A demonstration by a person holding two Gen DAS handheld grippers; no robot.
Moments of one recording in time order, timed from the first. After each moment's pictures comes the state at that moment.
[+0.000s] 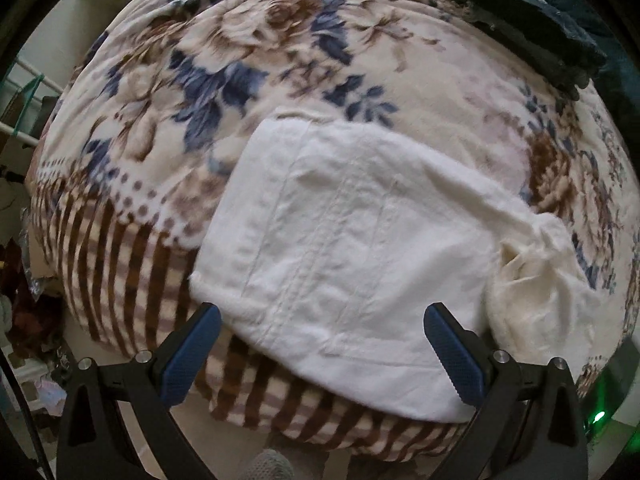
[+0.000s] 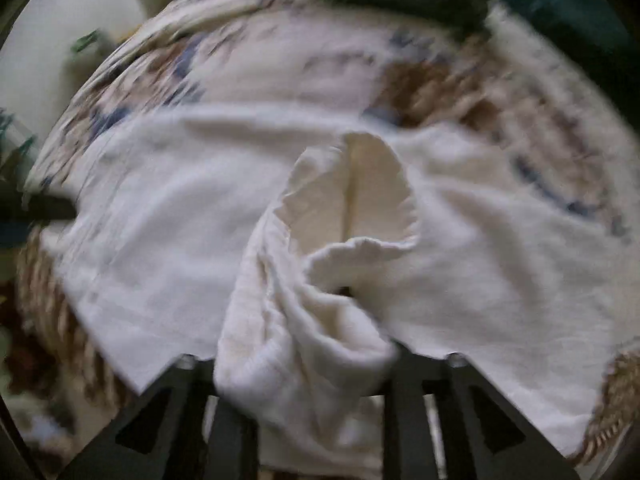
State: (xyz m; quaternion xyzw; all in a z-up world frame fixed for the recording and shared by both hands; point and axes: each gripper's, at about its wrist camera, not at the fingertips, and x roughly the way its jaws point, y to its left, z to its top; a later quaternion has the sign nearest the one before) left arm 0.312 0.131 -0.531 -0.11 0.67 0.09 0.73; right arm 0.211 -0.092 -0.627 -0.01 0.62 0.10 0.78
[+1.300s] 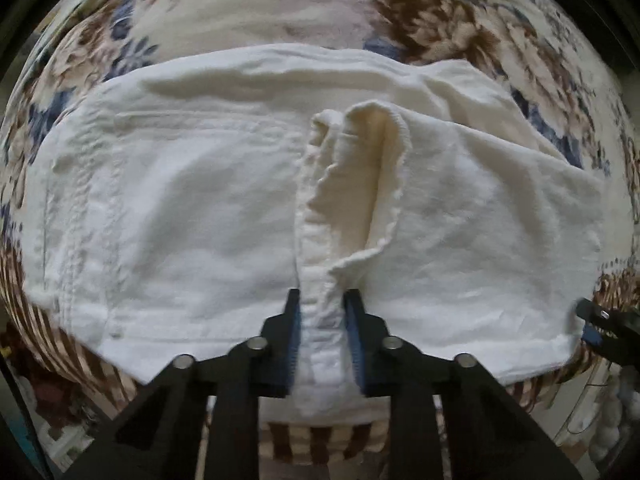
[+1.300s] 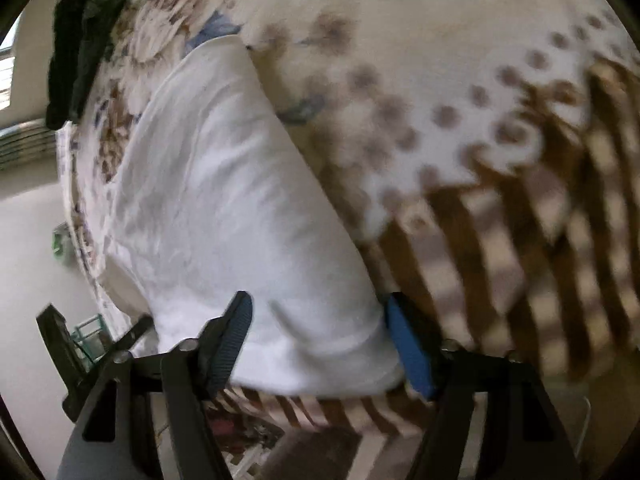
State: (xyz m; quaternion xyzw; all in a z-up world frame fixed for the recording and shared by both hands) left arm 0.298 -0.041 -0.584 -0.01 0.72 -0.03 0.69; right arm 0.152 -0.439 -0.662 0.38 0.71 -0.04 0.59
